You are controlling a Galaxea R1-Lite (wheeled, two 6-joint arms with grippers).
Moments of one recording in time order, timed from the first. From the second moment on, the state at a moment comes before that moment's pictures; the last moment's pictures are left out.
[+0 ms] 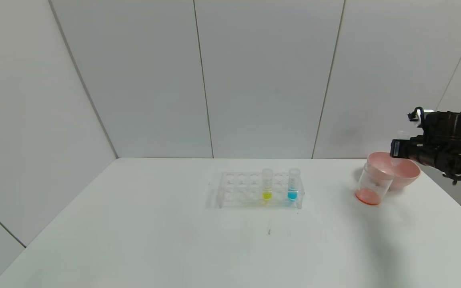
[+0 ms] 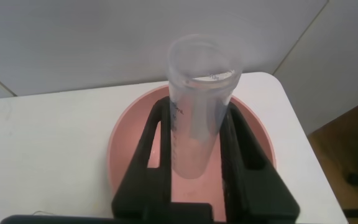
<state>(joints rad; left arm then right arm) 0.00 0.00 0.00 0.00 0.00 0.00 -0.18 2.18 -1.38 -0.48 -0.07 -0.02</state>
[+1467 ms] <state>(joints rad) 0.00 0.00 0.00 0.00 0.00 0.00 0.32 1.69 -1.08 -0.57 -0.32 0.08</state>
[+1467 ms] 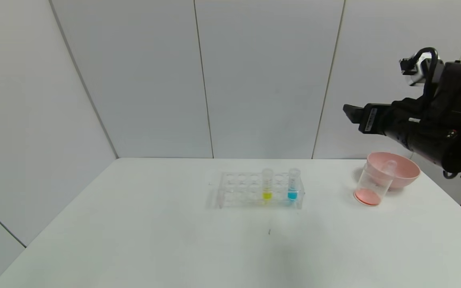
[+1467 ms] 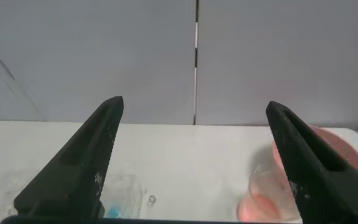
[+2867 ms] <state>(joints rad) 0.00 0.00 0.00 0.00 0.00 0.00 0.85 2.09 -0.90 -0.90 -0.63 0.25</state>
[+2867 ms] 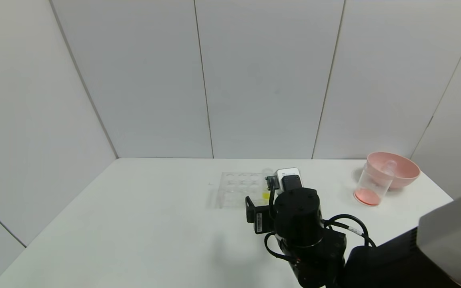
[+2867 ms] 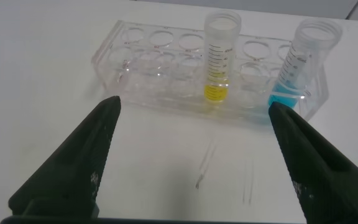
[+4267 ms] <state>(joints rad) 0.00 0.00 0.00 0.00 0.00 0.00 0.73 2.35 -1.20 -0.85 -0.58 0.25</state>
